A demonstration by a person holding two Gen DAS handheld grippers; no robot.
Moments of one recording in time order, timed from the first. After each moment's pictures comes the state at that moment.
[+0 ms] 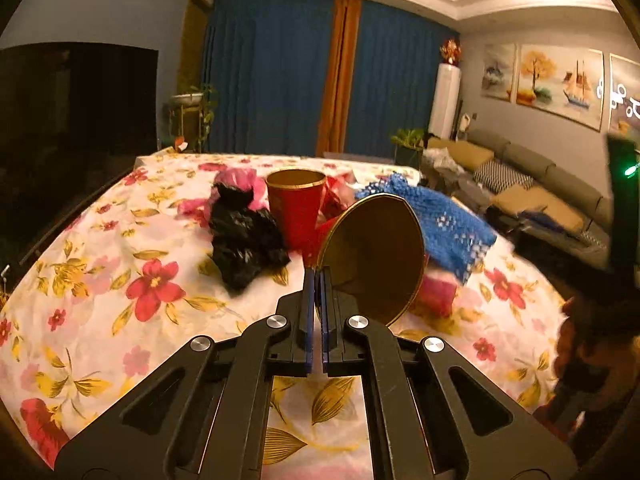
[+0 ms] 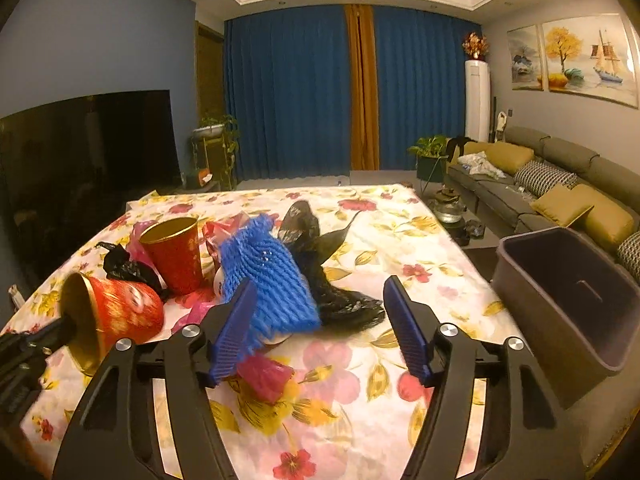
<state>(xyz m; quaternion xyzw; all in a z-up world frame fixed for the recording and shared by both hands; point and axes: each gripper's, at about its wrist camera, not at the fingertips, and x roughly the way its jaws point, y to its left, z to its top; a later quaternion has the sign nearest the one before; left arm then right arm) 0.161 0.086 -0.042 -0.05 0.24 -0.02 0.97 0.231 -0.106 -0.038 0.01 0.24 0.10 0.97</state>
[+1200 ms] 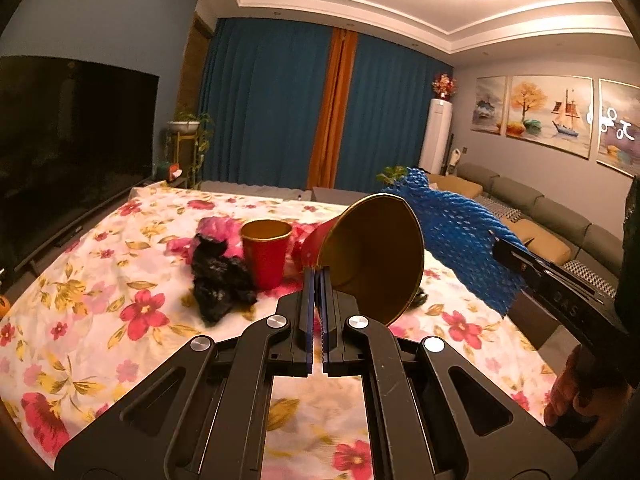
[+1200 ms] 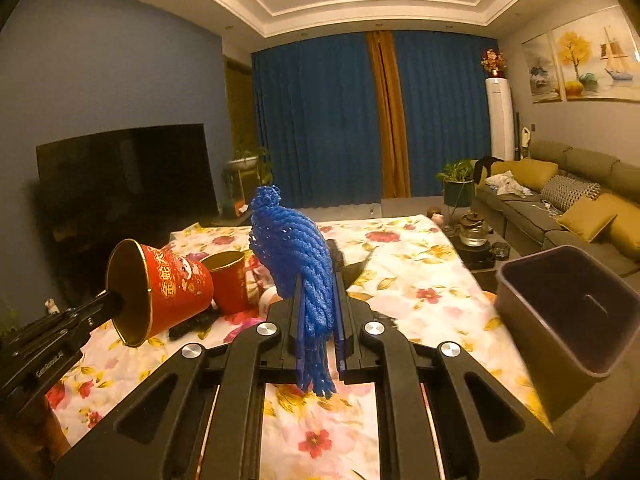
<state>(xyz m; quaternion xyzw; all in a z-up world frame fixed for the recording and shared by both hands) 0.132 0.051 0.003 -0.07 0.18 -0.03 0.98 0.164 -0.146 0.010 0.04 0.17 0.15 0.97</state>
